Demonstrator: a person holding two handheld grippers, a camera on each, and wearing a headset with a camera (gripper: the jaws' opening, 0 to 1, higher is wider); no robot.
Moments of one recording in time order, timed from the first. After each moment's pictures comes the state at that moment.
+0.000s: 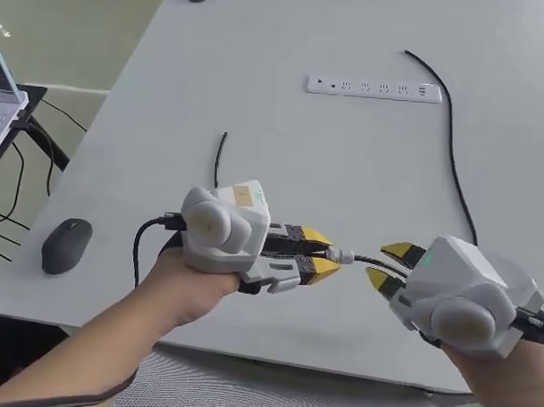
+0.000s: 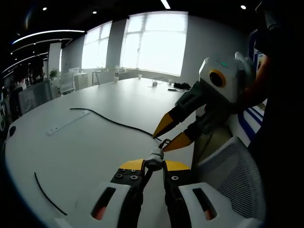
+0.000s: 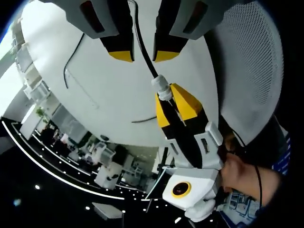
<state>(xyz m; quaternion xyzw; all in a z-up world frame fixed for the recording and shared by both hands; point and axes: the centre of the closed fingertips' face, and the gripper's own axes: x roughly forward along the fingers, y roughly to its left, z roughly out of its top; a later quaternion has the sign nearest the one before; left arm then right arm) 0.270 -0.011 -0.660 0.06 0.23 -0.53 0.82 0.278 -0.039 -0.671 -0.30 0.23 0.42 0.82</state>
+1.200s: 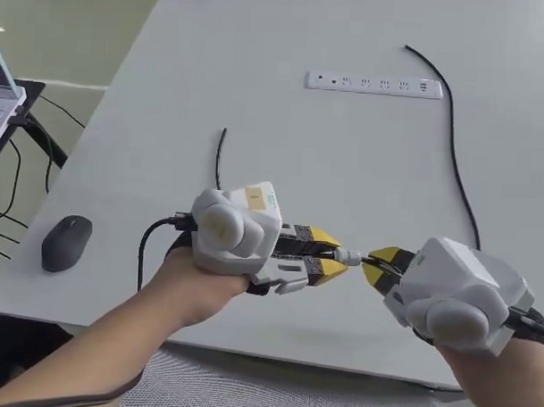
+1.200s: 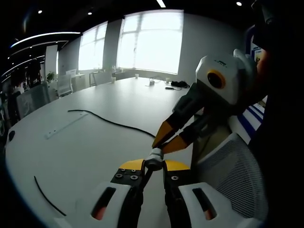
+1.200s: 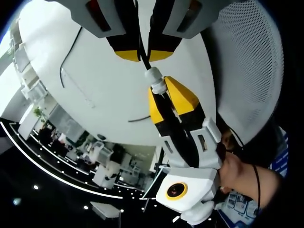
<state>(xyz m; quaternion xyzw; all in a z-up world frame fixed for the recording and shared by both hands) 0.267 -0.014 -0.664 0.08 0.23 -0.54 0.81 0.275 -0.033 -0.680 -0.29 0.23 0.43 0.82</state>
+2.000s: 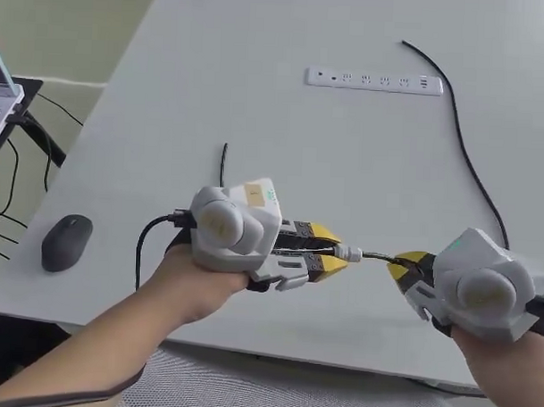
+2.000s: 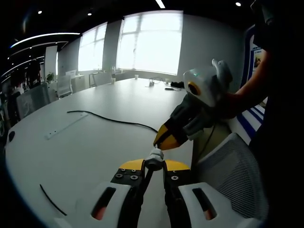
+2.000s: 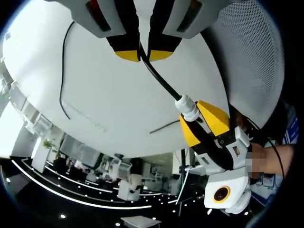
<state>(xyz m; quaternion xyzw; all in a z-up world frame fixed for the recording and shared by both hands) 0.269 -0.010 -0.662 0.08 0.22 -0.54 0.81 0.290 -0.069 -0.711 -0.19 0.31 0.36 0.86</state>
